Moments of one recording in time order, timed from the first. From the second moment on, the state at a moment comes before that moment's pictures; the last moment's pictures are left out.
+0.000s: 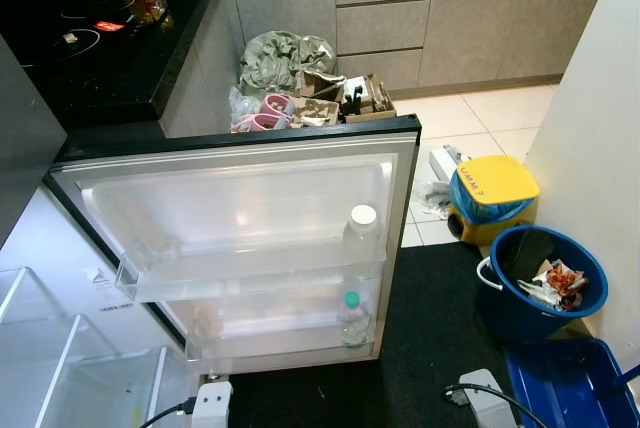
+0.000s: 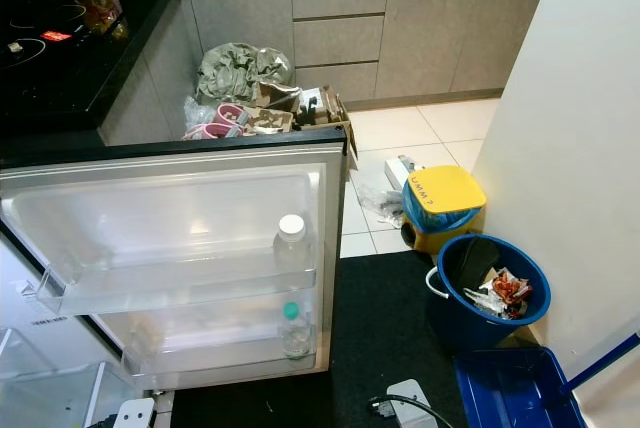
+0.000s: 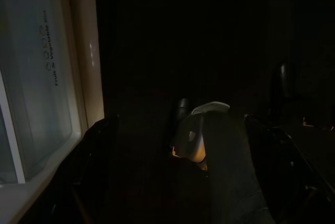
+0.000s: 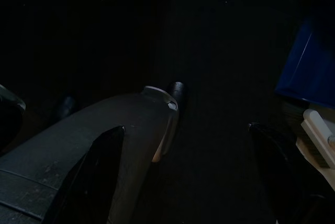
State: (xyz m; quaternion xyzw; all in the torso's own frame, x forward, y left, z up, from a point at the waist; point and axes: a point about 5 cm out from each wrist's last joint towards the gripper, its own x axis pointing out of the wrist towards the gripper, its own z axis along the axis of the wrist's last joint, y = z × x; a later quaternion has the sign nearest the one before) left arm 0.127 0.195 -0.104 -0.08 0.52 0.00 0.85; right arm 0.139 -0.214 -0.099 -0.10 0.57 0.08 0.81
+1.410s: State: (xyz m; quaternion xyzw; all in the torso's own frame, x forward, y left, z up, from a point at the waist) left arm 0.125 0.193 -0.105 -0.09 0.52 -0.01 0.85; right arm 0.138 -0.213 -0.099 -0.10 0.57 0.08 0.81
